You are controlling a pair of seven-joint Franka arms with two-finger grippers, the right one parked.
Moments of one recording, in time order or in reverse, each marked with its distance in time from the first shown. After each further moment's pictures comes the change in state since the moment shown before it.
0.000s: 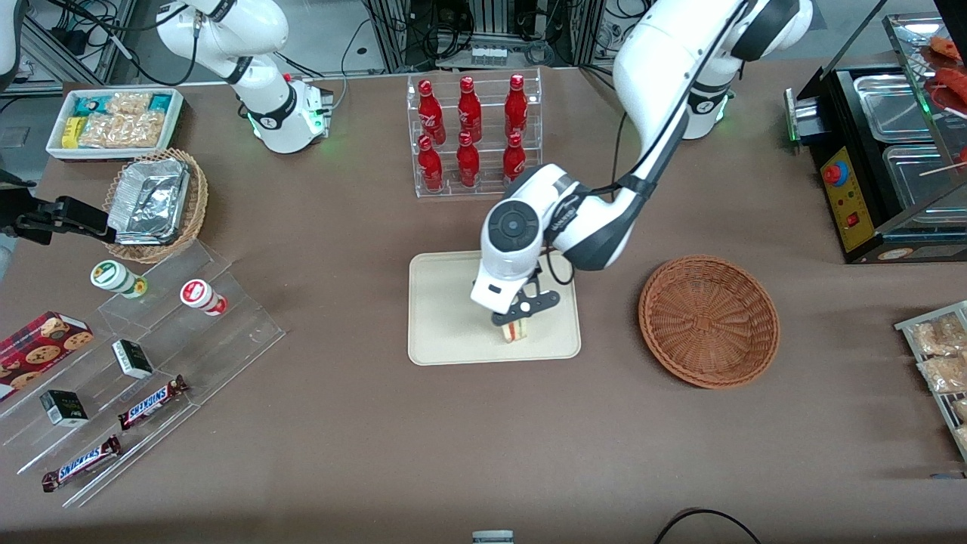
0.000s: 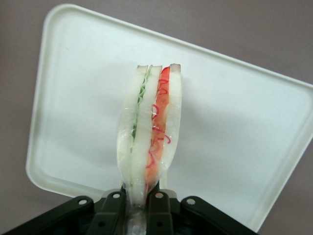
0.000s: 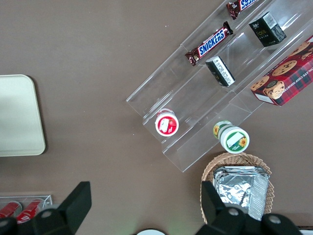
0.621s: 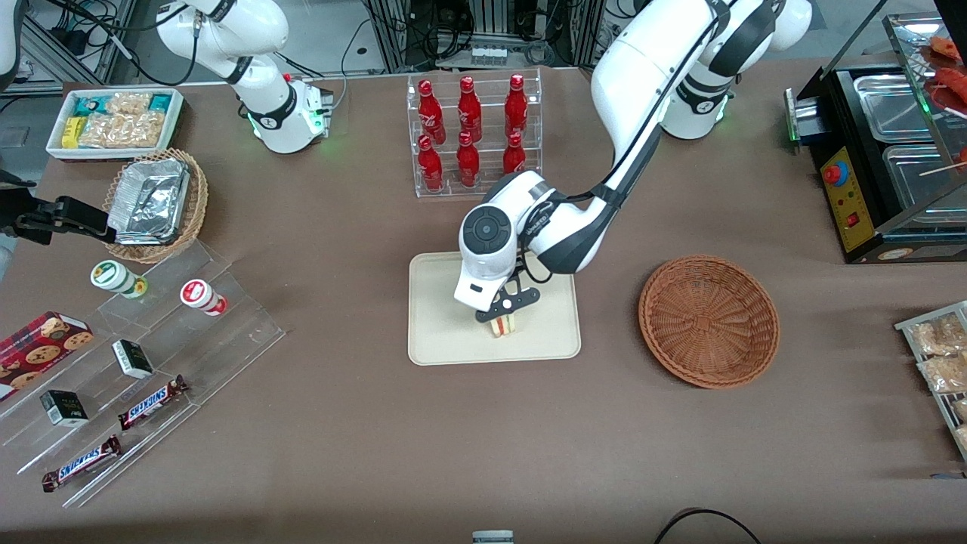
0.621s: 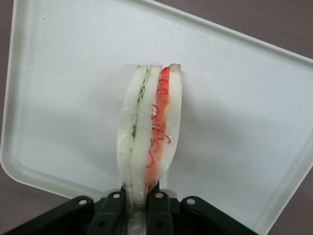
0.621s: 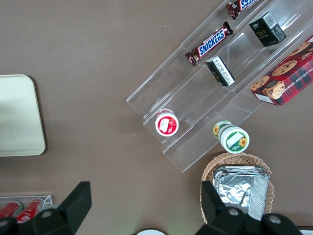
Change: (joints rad) arm -0.040 0.075 0.002 0.046 0.010 -0.001 -0.080
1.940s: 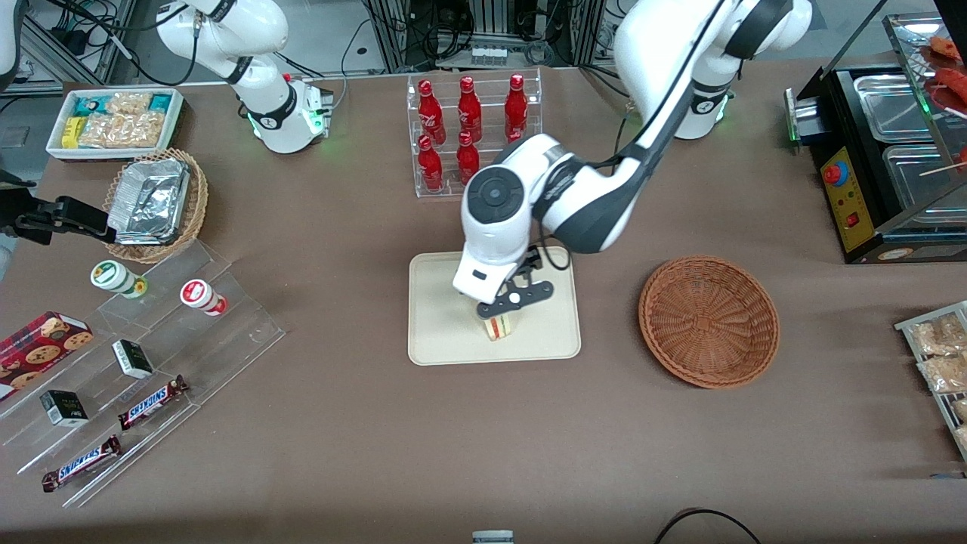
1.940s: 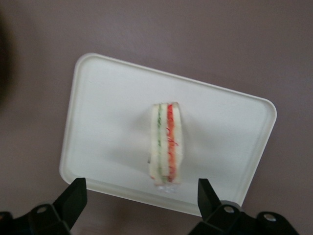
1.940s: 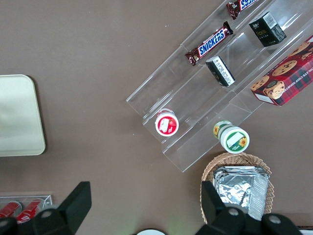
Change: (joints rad) arm 0.051 -0.133 0.021 0.134 0.037 -0.217 0.176
